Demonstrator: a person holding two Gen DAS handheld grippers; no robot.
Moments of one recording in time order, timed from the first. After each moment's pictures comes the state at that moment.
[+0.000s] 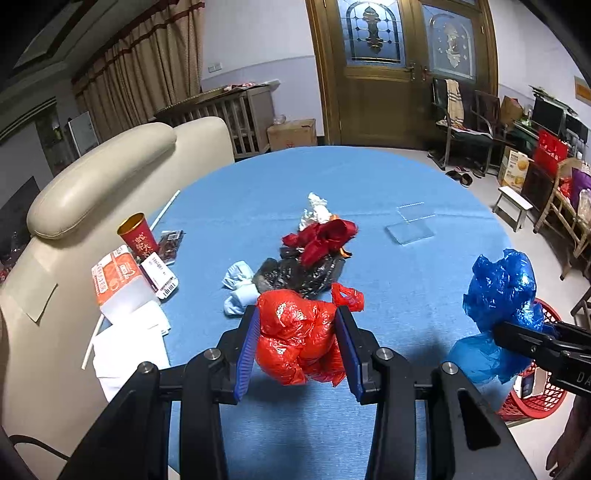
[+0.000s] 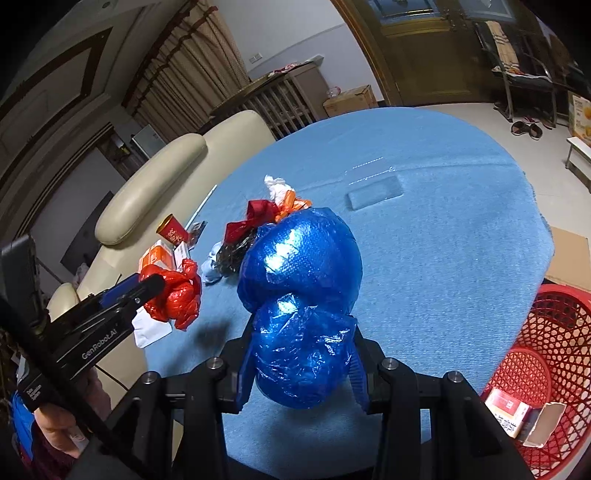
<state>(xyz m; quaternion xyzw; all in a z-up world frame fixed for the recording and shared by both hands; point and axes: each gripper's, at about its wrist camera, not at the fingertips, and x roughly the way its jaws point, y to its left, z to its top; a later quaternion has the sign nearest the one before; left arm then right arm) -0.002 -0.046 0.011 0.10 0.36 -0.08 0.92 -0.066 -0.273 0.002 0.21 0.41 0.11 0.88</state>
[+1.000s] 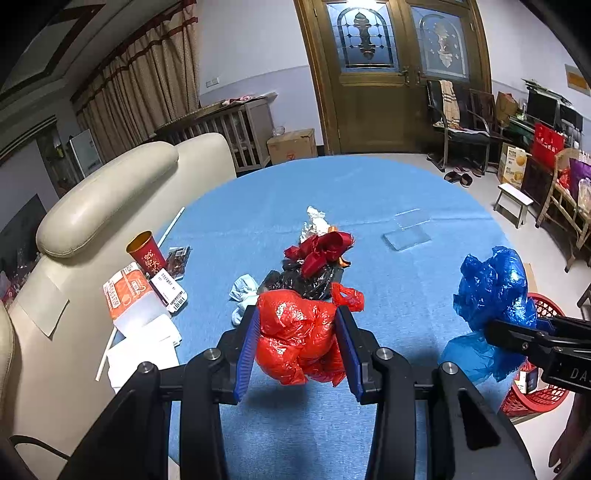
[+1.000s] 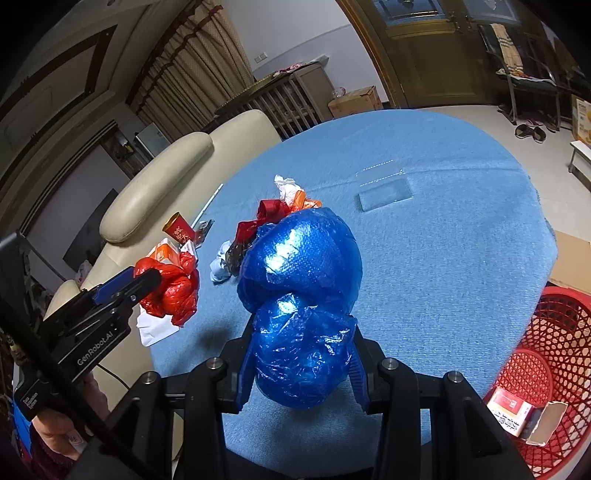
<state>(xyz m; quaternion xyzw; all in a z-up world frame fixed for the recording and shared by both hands) -0.016 -0.056 0.025 0.13 0.34 -0.08 0.93 -0.073 -0.270 0.008 0.21 0.40 0.12 0.88</state>
